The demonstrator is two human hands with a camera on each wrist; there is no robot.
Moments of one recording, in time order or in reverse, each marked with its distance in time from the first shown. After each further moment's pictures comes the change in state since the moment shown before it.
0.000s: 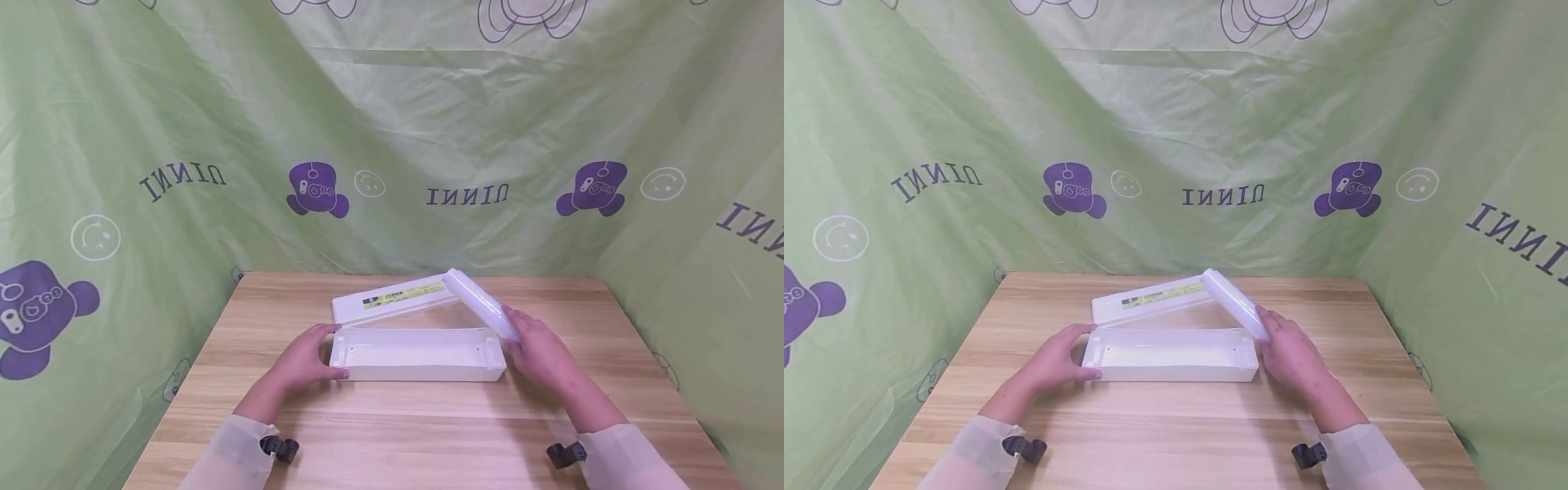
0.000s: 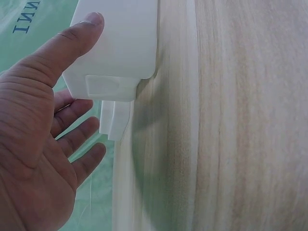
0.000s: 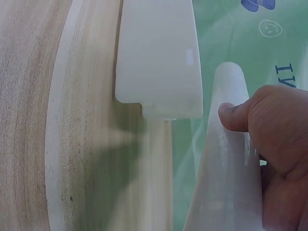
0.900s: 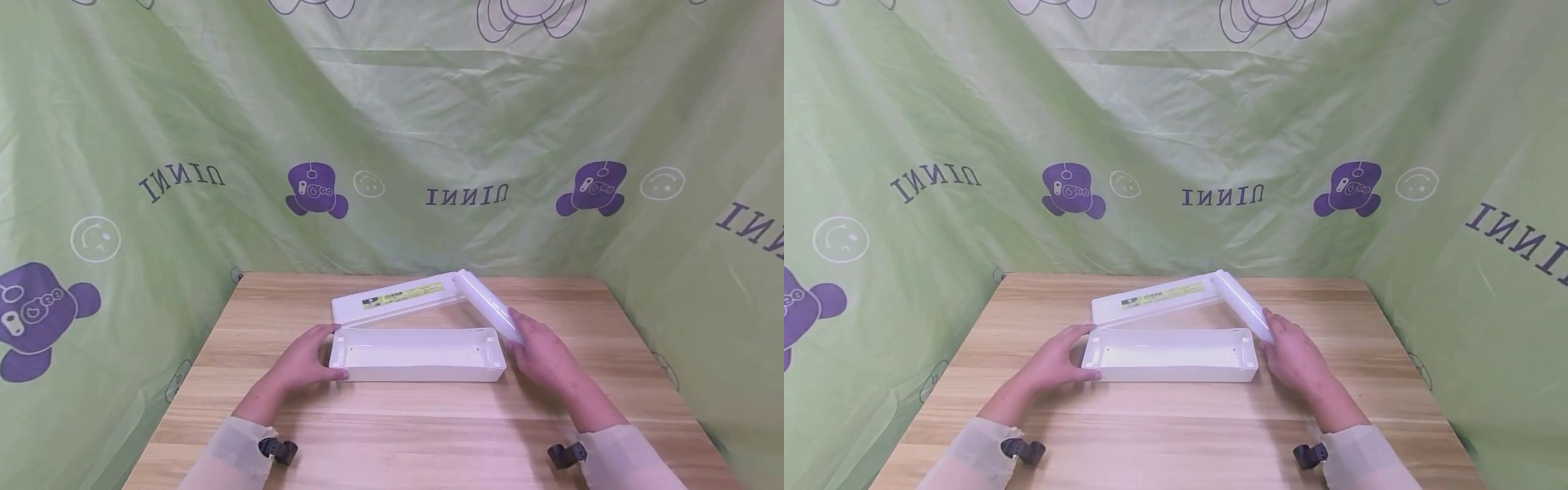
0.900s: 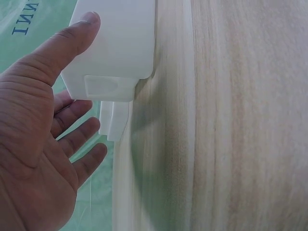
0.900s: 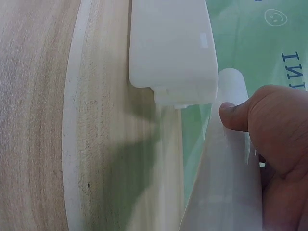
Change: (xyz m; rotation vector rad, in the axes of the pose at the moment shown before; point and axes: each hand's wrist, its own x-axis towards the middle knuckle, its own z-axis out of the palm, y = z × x) left_hand 0.000 -0.004 0.000 0.042 -0.006 0.046; right_hand -0.001 0.016 0.010 0.002 -0.023 0.049
